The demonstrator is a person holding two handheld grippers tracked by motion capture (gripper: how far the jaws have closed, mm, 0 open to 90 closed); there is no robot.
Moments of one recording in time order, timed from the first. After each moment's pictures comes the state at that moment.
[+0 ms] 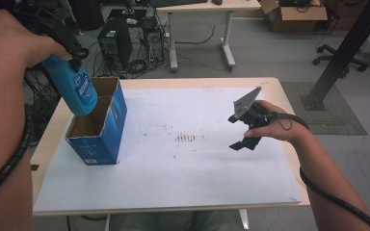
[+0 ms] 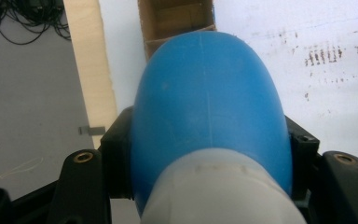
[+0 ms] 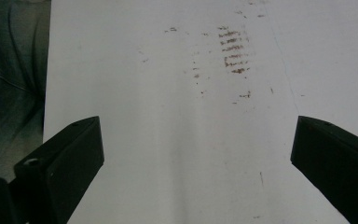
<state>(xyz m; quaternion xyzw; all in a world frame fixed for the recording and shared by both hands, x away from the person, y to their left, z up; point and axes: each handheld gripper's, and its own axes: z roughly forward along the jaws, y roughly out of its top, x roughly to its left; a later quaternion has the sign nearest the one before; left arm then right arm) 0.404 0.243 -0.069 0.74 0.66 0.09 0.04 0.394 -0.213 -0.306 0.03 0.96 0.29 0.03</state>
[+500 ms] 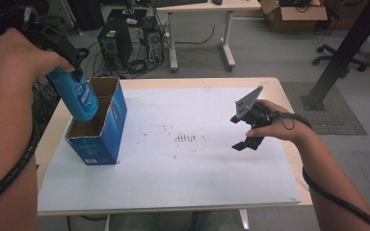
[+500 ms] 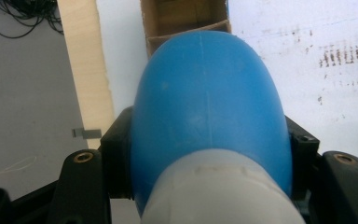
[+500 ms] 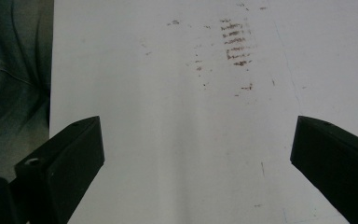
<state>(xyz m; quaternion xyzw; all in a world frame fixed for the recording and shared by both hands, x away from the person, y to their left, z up) 0.414 0.256 -0.105 0.74 0.67 0.08 0.04 0.392 -0.217 -0.301 0.03 0.96 0.28 0.03</state>
